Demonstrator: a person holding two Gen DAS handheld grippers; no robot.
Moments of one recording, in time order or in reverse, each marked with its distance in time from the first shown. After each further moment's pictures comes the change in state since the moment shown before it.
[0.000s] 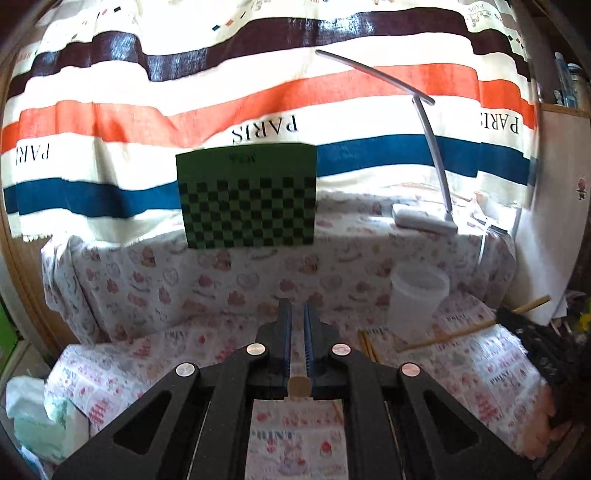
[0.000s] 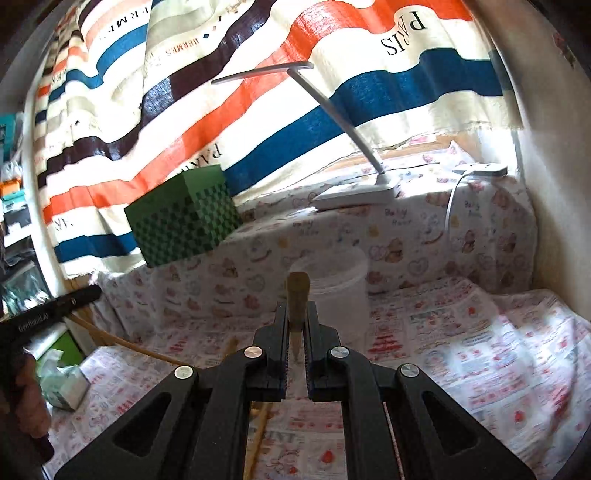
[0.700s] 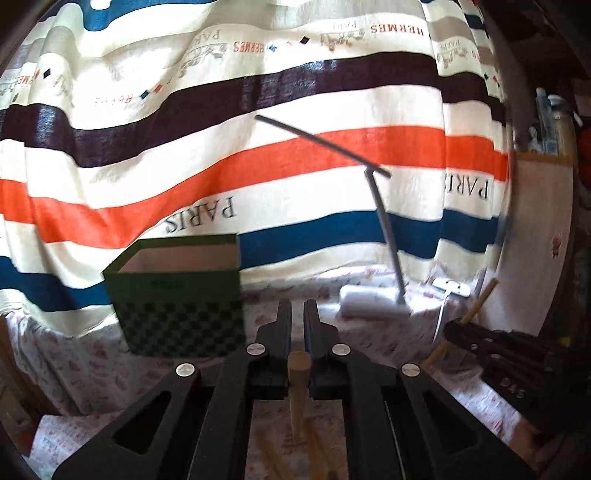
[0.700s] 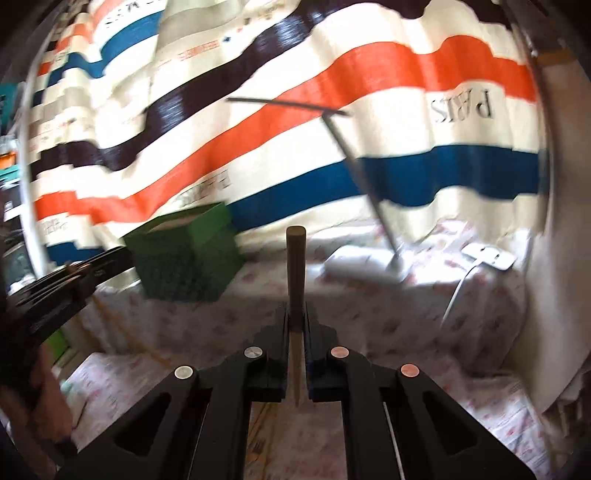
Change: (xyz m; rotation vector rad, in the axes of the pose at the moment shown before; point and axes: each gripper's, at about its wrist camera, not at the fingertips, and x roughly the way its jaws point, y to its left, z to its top) left arm 0.009 -0.052 0.109 0.019 -0.136 -0.167; right arm 0.015 0.037 0.117 -0.070 0.037 -0.057
